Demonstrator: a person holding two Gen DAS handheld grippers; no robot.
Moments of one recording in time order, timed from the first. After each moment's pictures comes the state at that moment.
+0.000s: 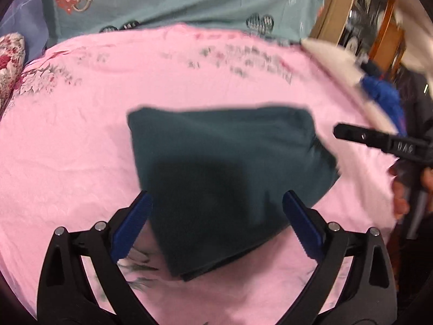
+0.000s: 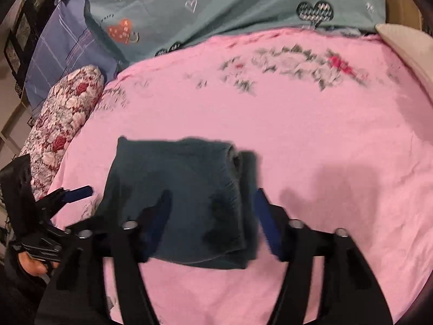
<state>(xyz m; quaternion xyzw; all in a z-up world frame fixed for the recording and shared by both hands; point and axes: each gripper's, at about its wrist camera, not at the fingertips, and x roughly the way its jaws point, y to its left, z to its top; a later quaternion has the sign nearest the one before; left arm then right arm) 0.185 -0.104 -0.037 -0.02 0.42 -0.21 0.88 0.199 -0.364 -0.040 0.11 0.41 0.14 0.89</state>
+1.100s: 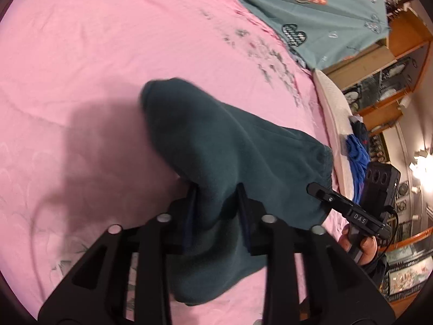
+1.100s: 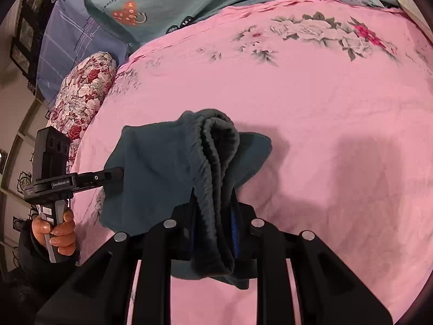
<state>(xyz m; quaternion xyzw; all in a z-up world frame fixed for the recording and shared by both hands) 0.251 -0.054 -0.090 -0.24 0.53 -0.22 0.78 0.233 -0.350 -0.072 0.15 0.49 0.21 0.83</state>
